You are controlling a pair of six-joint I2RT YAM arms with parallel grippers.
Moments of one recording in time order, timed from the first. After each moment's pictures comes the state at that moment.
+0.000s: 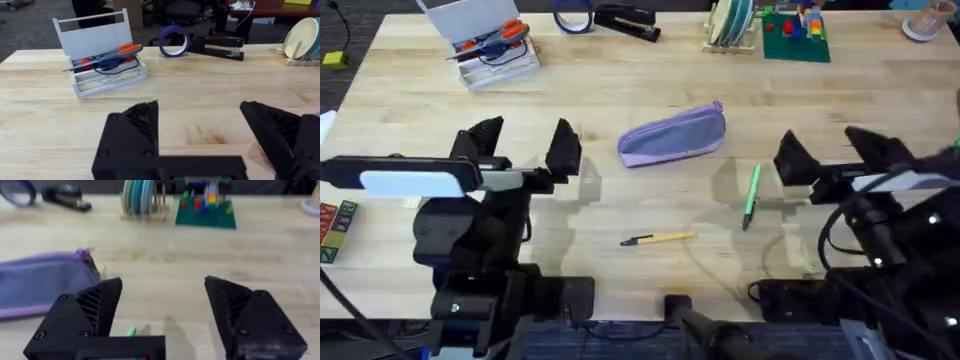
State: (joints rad) left arm 0.00 0.00 0.02 -0.09 0.01 0.00; right arm 0.00 0.02 0.09 -0.27 -0.03 0.01
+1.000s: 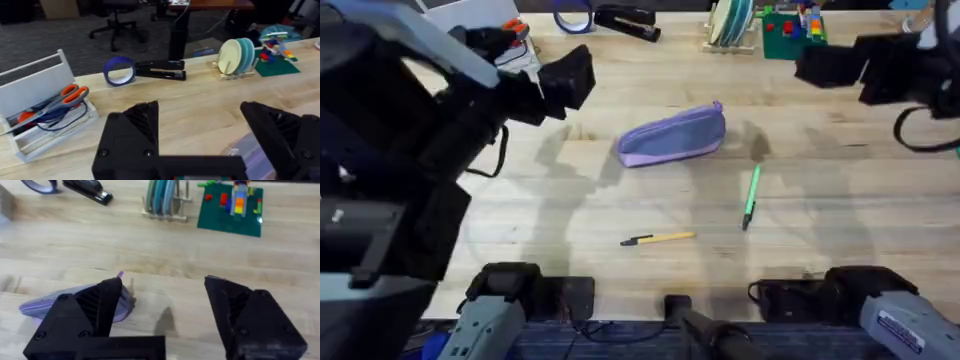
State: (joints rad) left arm 0.00 0.67 0.59 -0.10 0.31 0.00; right arm 0.00 0.90 0.91 -0.57 -0.14 0.01
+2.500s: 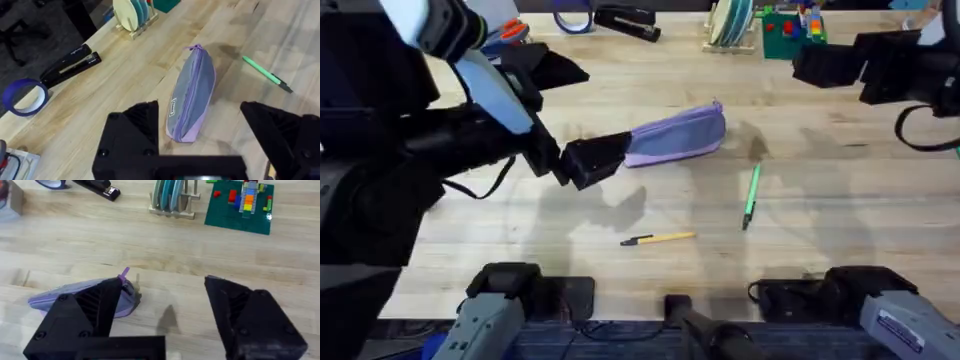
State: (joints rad) left arm 0.00 0.75 0.77 -0.63 0.79 0.60; right arm 0.00 0.91 0.93 -0.60 -0.18 0.01
